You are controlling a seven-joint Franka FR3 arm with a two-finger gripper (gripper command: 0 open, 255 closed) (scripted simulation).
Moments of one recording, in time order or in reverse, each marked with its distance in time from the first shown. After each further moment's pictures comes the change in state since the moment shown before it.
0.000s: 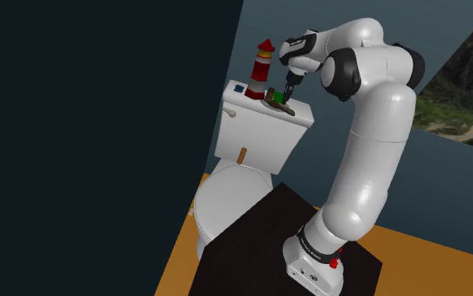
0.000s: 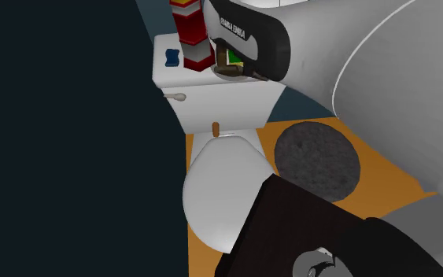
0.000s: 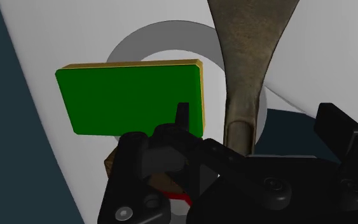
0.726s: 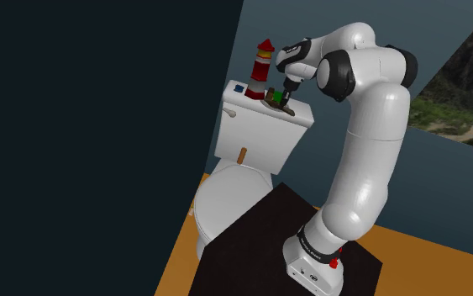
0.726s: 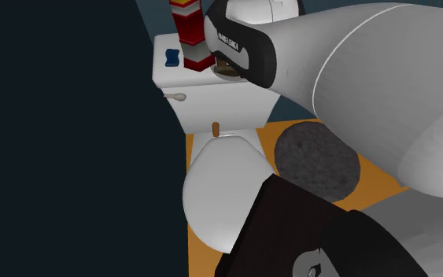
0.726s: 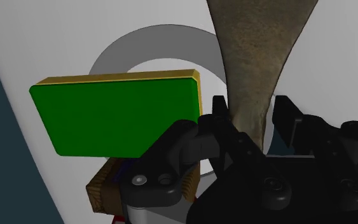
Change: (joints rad) arm -0.014 0.036 0.018 -0.040 0.034 0.069 -0.025
